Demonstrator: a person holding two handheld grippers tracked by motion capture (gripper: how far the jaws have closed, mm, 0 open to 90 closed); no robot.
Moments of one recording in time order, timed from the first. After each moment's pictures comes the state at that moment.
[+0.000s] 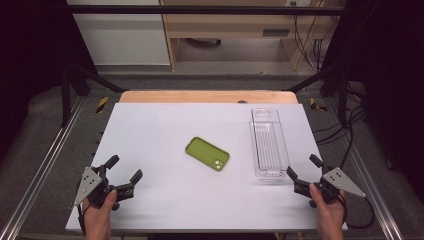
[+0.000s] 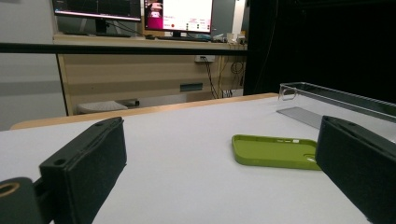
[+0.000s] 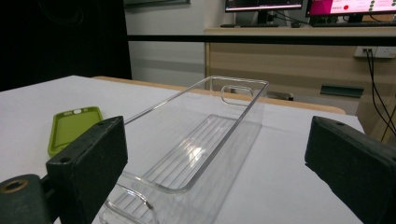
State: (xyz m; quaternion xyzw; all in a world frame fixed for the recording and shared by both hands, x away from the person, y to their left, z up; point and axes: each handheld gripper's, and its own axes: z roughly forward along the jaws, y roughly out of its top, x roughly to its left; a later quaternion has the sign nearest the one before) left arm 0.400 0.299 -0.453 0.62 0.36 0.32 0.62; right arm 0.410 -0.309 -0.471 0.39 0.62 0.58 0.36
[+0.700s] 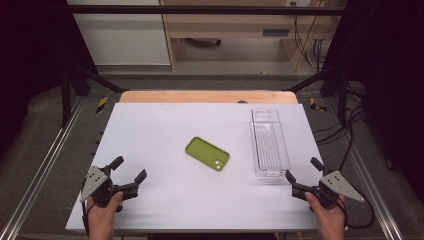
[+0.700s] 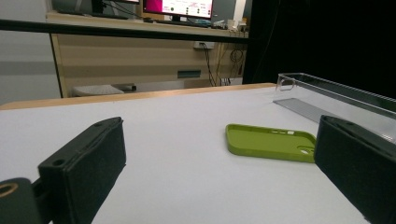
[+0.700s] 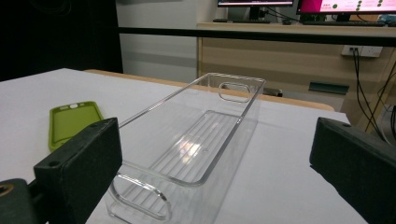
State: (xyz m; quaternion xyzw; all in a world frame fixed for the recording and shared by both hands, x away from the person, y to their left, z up) left arm 0.402 0.288 -0.453 0.63 0.38 0.30 0.60; right arm 0.397 -0.298 -0.464 0.40 0.62 0.56 0.37
